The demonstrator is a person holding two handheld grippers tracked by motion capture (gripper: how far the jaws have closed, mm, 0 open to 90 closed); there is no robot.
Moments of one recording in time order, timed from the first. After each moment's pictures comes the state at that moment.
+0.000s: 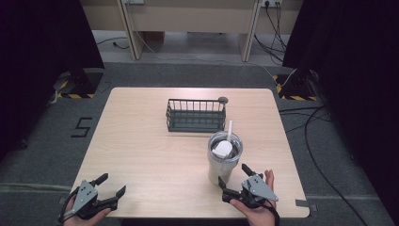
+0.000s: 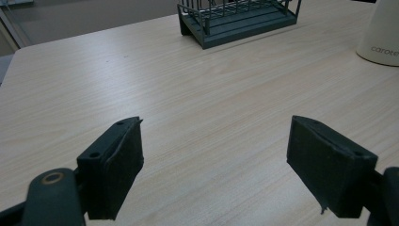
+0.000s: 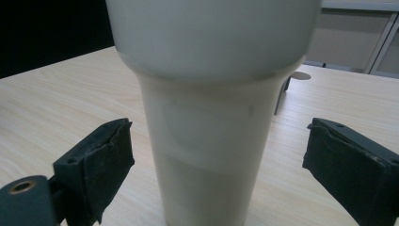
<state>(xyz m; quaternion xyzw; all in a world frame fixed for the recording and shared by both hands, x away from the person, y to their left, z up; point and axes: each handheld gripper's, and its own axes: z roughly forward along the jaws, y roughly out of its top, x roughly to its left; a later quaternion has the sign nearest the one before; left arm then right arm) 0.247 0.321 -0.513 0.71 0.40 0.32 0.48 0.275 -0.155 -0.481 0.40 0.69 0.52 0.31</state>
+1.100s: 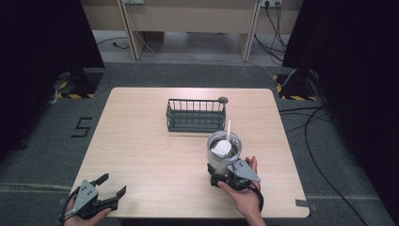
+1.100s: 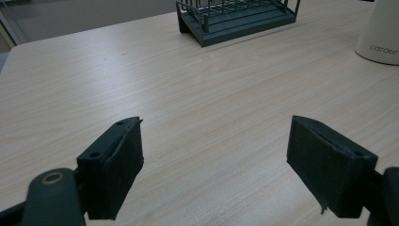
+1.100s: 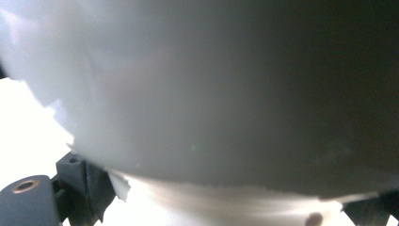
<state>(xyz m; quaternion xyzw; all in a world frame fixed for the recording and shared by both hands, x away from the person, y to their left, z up) 0.248 0.320 -0.515 0.71 0.40 0.31 0.48 0.324 -0.124 -0.491 0.39 0.69 0.53 0.31</state>
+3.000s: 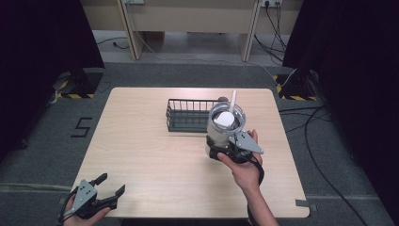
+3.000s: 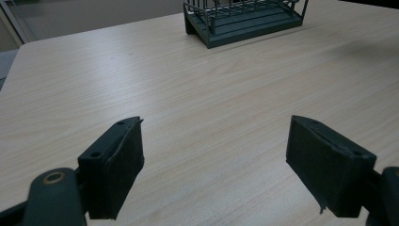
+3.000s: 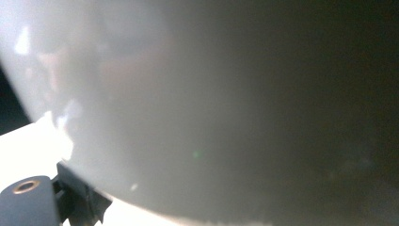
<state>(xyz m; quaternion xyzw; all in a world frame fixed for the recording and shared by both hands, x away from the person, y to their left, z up) 0.249 0.322 -0.515 0.70 0.41 0.31 0.49 0.369 -0.116 -0.416 0.38 0.67 0.55 0.33</state>
